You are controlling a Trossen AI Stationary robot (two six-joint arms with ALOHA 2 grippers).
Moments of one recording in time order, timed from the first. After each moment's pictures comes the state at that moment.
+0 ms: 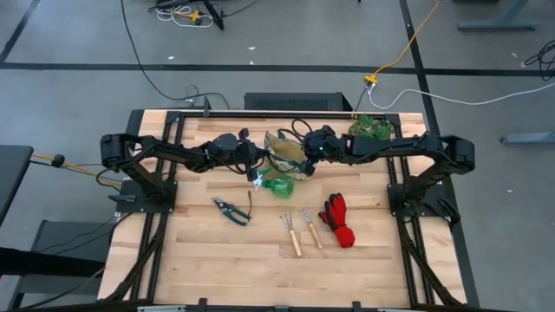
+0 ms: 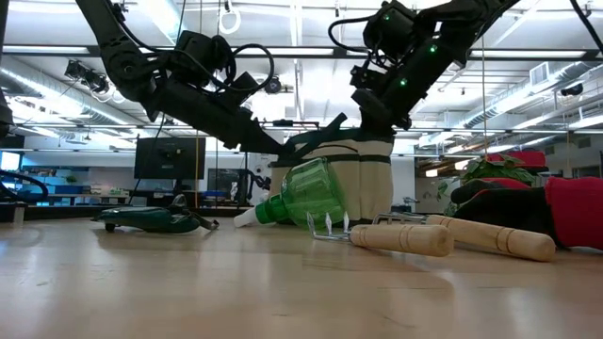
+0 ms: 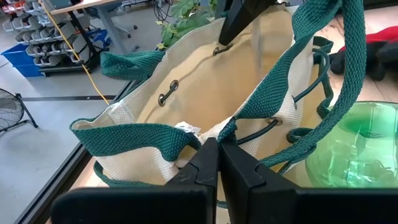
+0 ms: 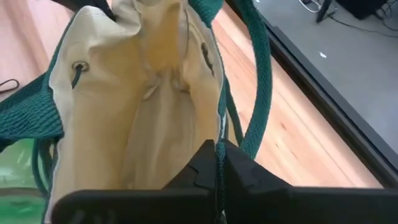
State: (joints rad) left arm 0.33 1.57 0.56 0.69 -0.02 0.24; right arm -0.25 1.53 0.95 -0.21 0.28 0.10
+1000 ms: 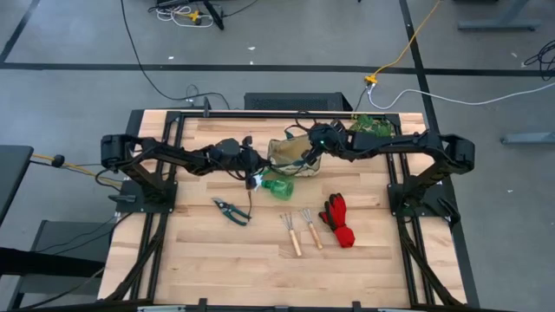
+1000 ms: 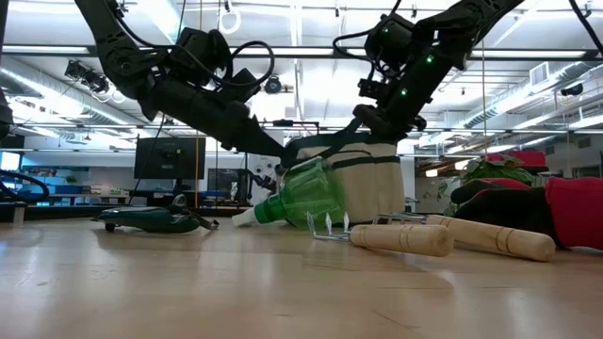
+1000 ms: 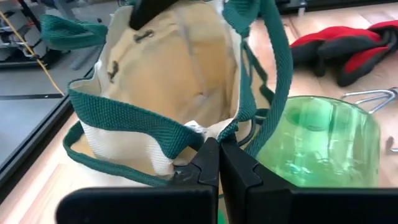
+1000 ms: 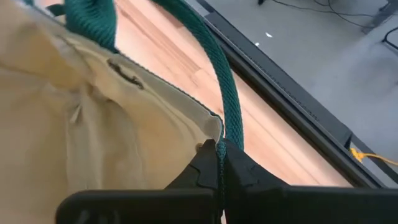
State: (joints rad) left arm 0.26 1.57 0.56 0.65 0.06 0.20; right arm -0.32 1.53 0.95 -0.25 0.44 0.18
